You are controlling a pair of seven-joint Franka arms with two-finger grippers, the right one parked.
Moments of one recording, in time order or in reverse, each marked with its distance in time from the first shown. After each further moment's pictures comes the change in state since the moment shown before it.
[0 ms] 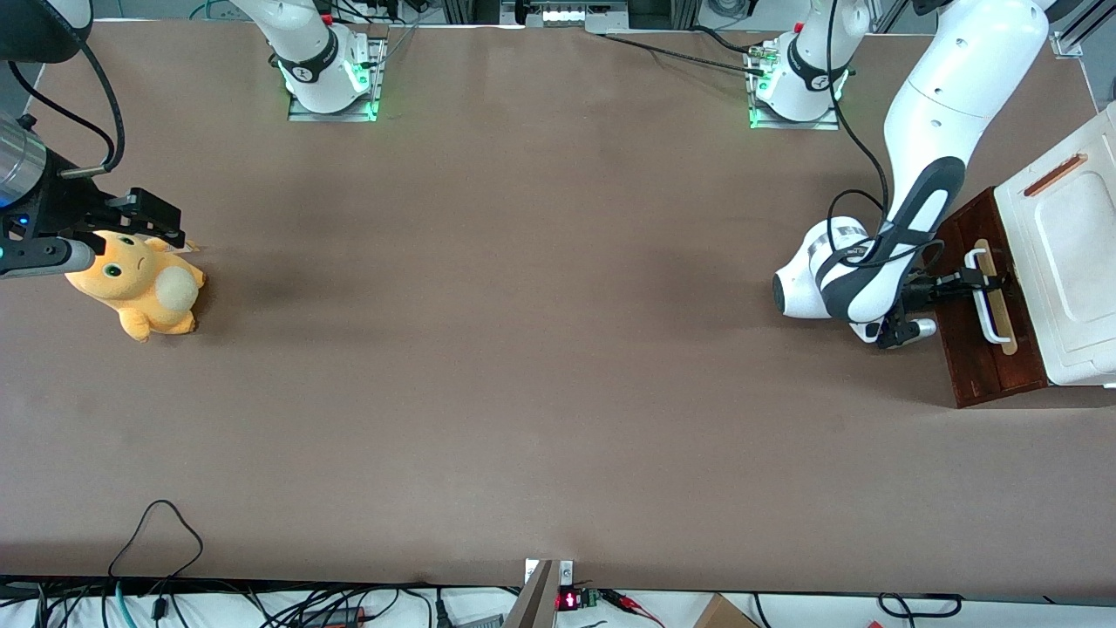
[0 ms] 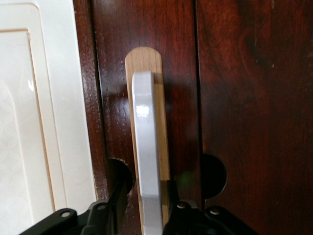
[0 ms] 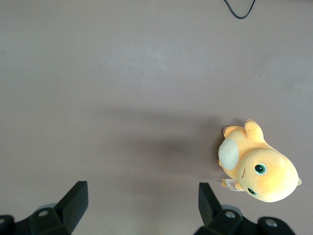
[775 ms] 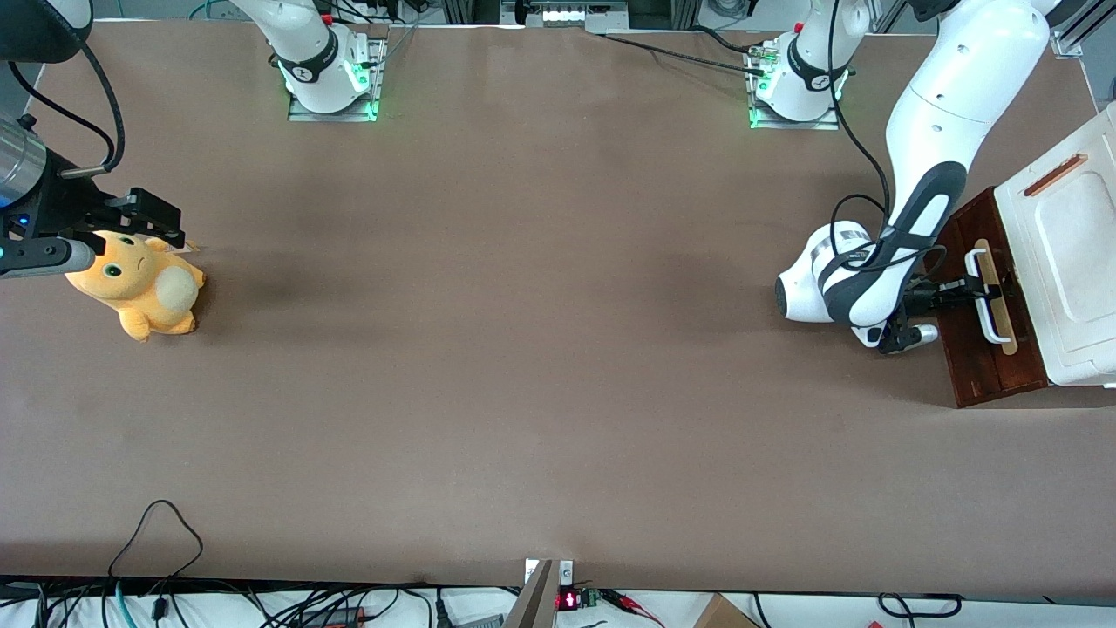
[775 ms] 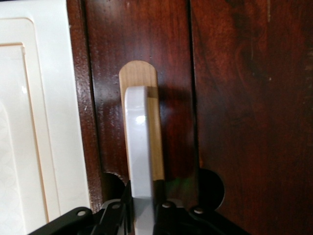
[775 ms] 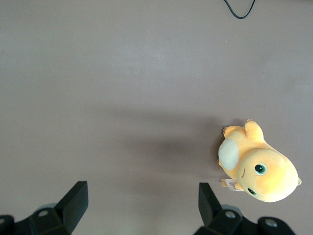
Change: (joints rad) arm 0.005 0.013 0.007 0.014 0.026 0.014 0.008
